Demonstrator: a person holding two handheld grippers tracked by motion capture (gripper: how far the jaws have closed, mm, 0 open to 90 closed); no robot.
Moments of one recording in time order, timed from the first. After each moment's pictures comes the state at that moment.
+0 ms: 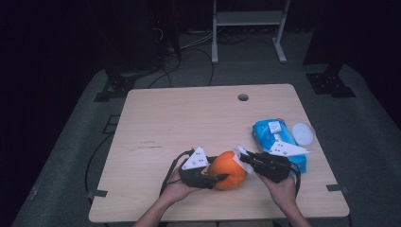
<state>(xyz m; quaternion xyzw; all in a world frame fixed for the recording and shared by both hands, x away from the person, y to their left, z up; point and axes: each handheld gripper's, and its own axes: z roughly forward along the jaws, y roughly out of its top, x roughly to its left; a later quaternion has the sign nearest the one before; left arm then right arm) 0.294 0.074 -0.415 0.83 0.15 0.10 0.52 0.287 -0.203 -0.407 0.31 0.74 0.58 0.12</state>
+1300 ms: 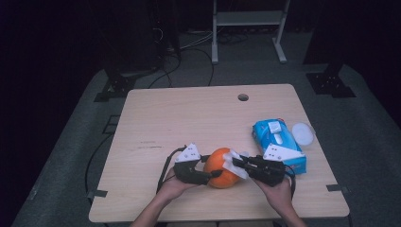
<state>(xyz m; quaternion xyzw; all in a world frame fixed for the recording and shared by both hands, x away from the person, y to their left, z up) 0.309 0.090 -0.429 0.82 0.20 0.06 0.53 0.278 -0.187 -0.406 0.27 0.75 0.59 0.11</state>
